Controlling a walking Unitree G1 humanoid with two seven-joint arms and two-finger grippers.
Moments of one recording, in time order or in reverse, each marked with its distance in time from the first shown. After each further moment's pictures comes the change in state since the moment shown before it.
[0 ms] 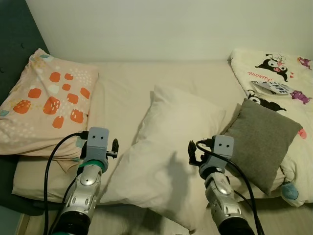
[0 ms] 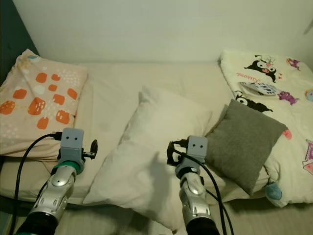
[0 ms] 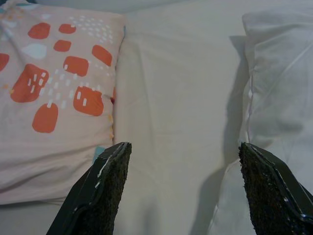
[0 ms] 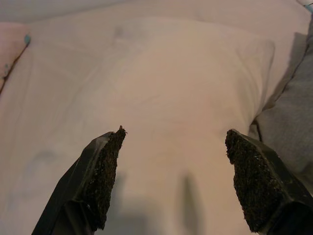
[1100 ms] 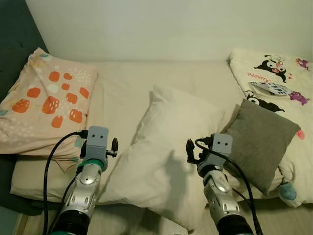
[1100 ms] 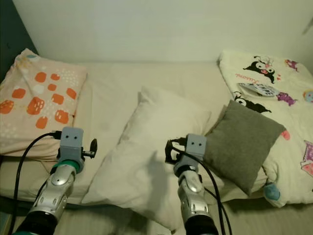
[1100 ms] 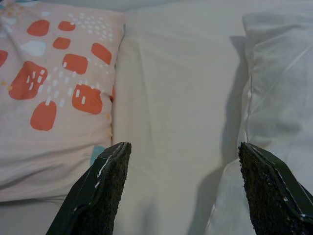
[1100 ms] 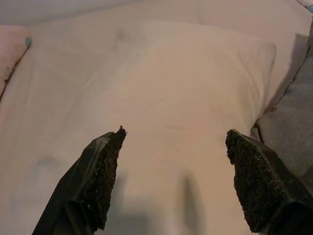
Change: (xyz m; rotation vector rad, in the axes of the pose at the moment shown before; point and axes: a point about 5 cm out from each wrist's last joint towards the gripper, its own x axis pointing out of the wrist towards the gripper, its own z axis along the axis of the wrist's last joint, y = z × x) left arm 0.000 -0.001 -0.001 -0.008 0.004 0.009; right arm 0.006 0.001 0.006 0.011 0.008 -0.007
